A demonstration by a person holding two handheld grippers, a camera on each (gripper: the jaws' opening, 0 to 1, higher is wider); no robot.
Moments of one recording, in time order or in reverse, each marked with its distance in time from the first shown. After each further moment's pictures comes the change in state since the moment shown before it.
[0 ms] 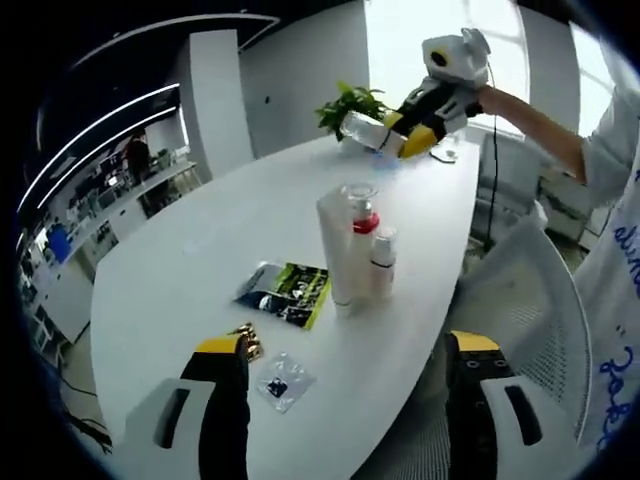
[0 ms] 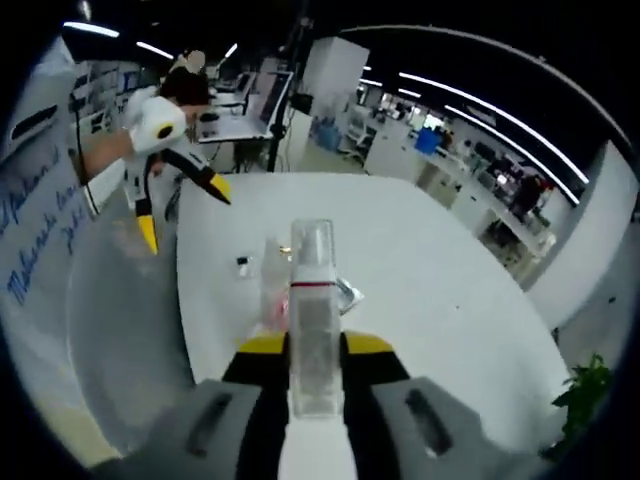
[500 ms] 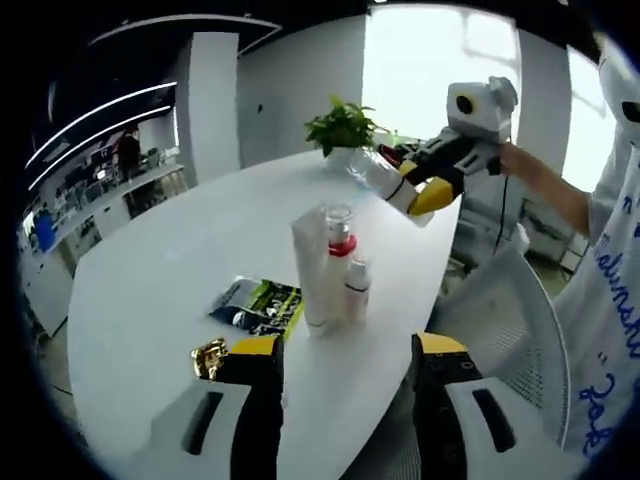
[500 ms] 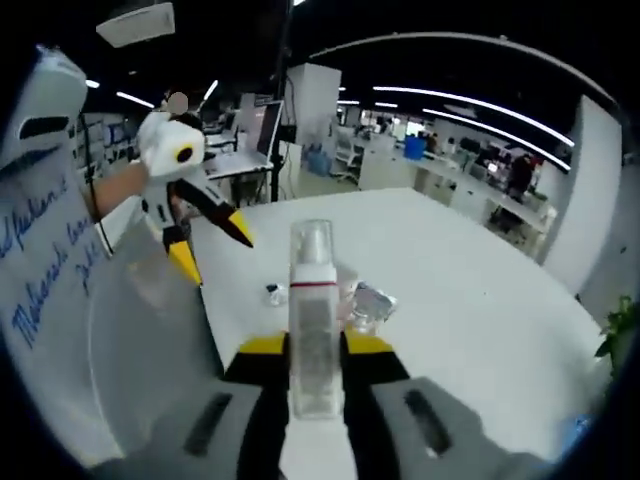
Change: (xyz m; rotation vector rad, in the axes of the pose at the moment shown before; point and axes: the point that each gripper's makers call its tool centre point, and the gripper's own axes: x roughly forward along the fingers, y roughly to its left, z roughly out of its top) left arm 0.007 -0.026 0.018 -0.043 -0.078 -0.120; right arm 0.018 0.056 0.001 0.166 -0.111 0.023
